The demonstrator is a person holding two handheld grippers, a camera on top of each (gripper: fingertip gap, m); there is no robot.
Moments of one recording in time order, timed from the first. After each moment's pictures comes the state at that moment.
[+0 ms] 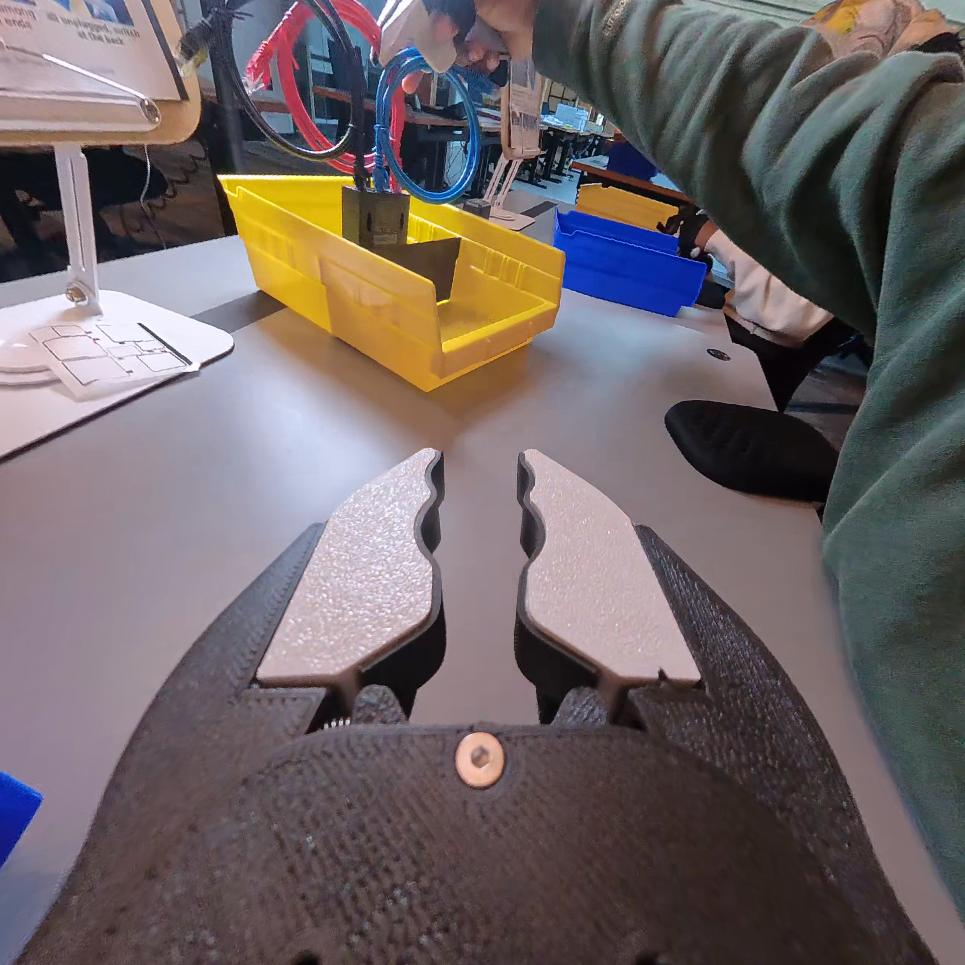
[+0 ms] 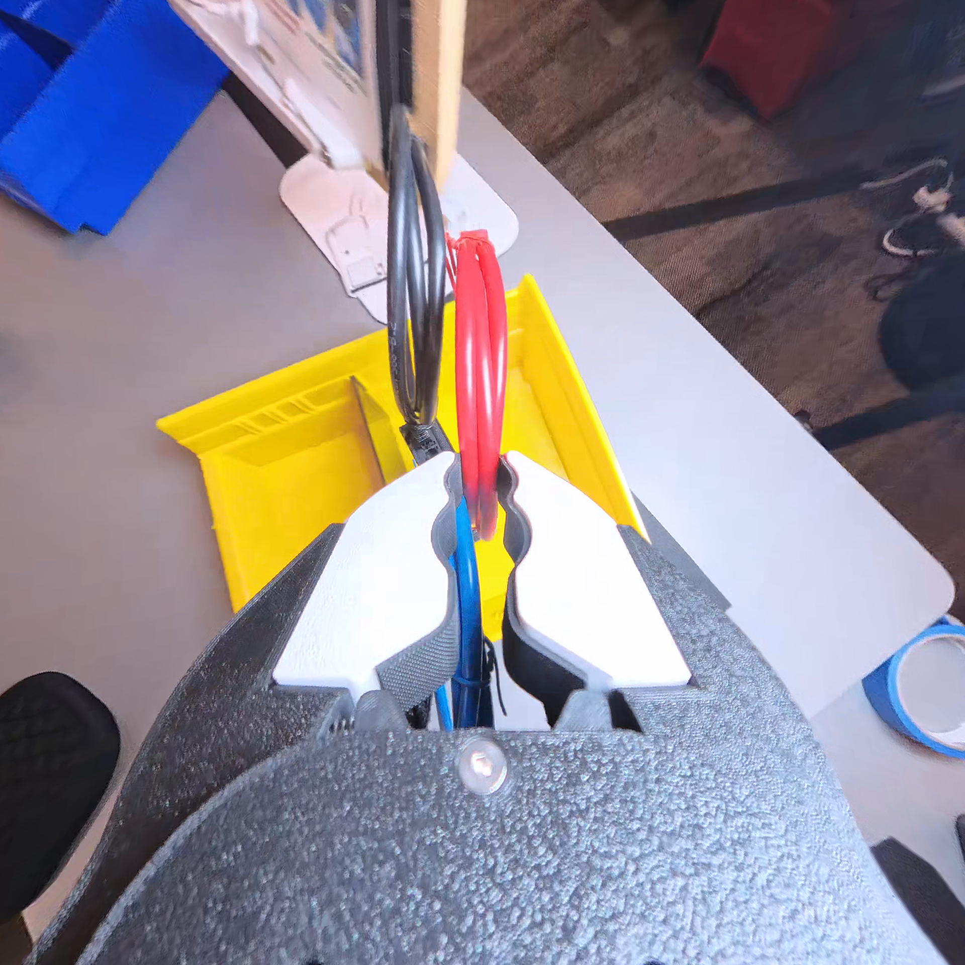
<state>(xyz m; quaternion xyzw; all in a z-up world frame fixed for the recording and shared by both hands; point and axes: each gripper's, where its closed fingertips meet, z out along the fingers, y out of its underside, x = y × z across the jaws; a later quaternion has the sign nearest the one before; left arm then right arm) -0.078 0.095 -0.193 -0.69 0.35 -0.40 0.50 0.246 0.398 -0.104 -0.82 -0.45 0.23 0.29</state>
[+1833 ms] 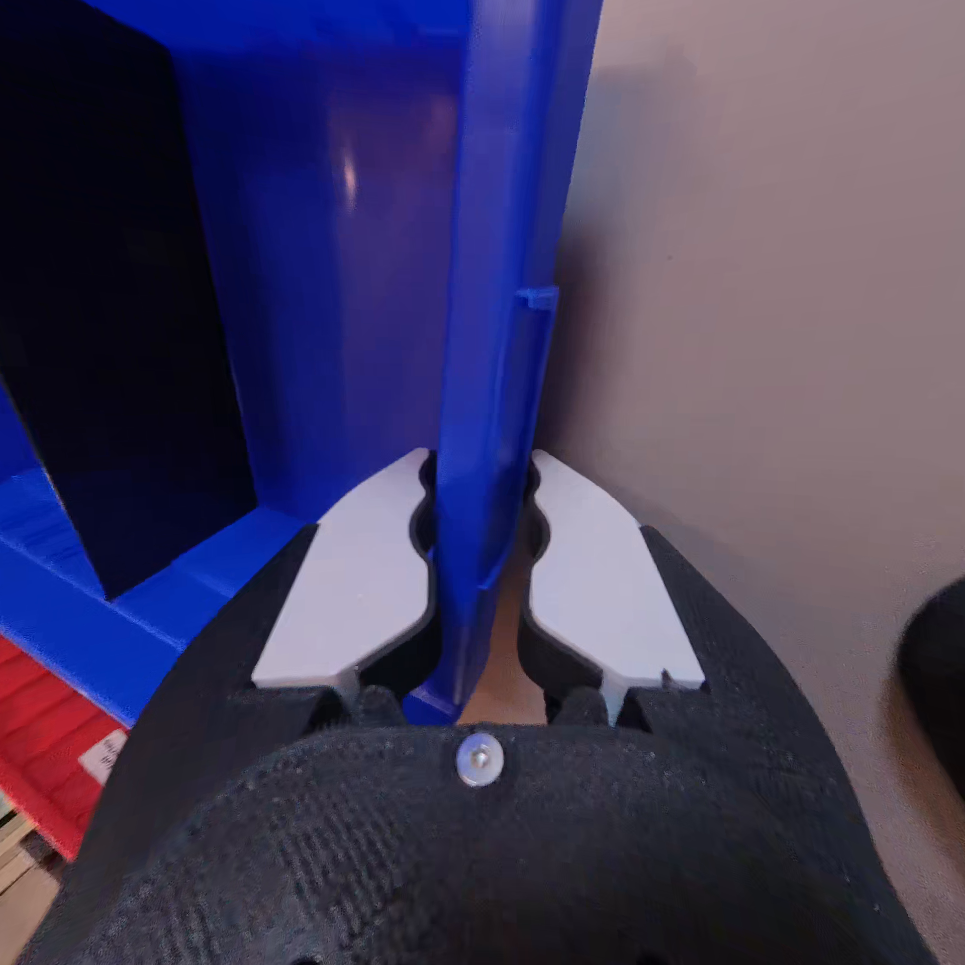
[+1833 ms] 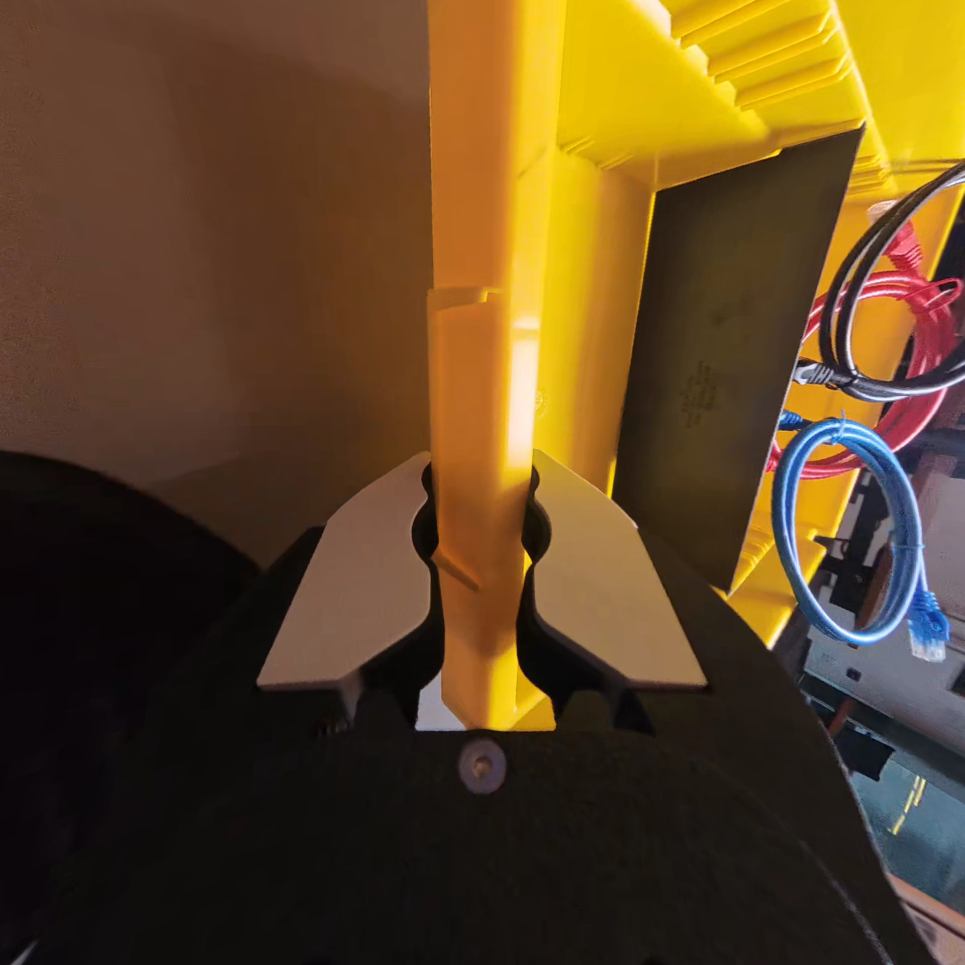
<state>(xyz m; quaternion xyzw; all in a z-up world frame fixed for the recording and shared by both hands) -0.330 0.126 -0.305 -0.86 0.47 0.16 0.14 0.185 0.092 -0.266 -0.68 -0.66 -0.16 0.27</state>
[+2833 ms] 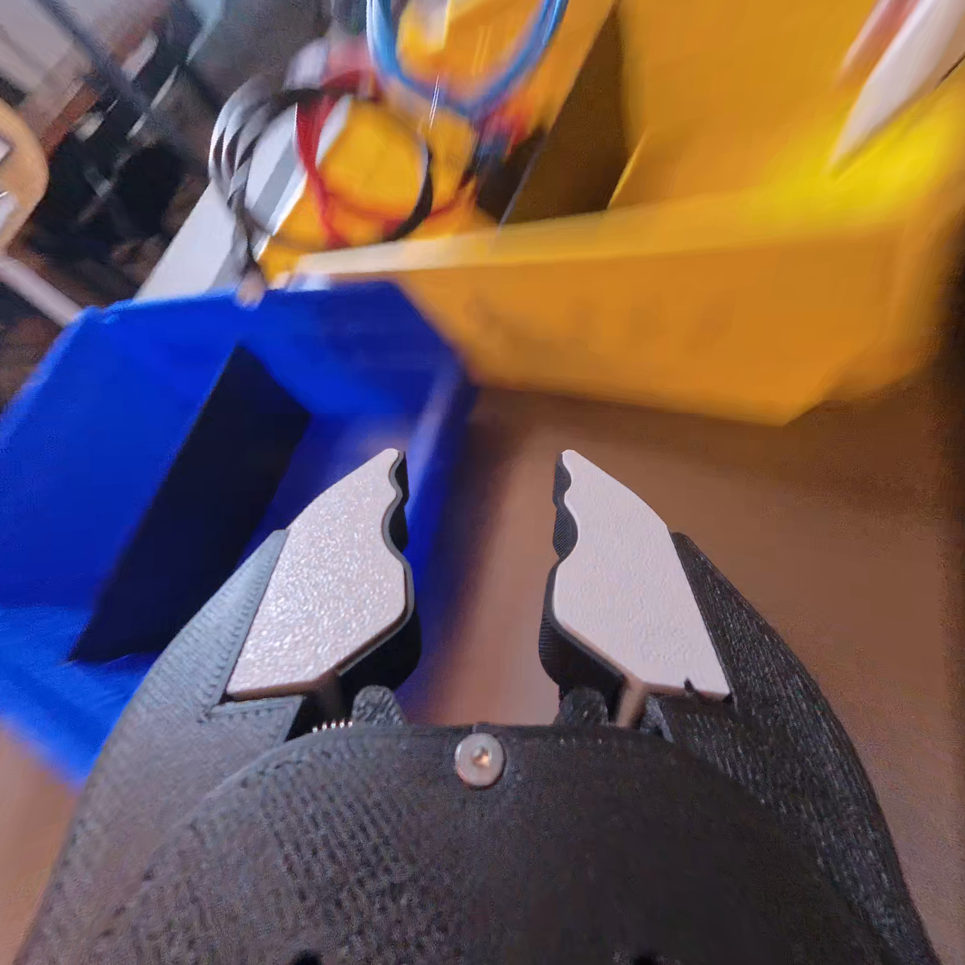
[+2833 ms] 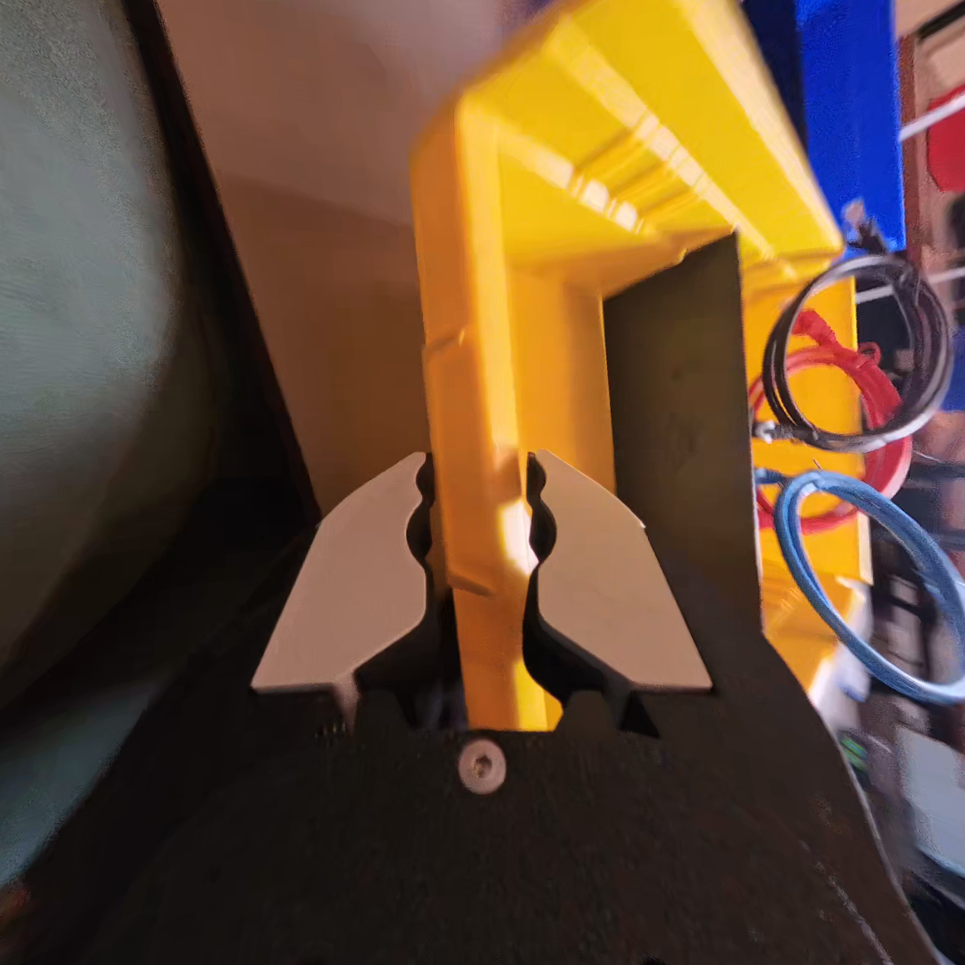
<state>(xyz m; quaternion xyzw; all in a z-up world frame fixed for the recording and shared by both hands) -0.046 0.005 -0.222 -0.67 0.55 -0.14 0.47 0.102 -0.091 -0.256 -0.64 -0.65 -0.05 0.40</state>
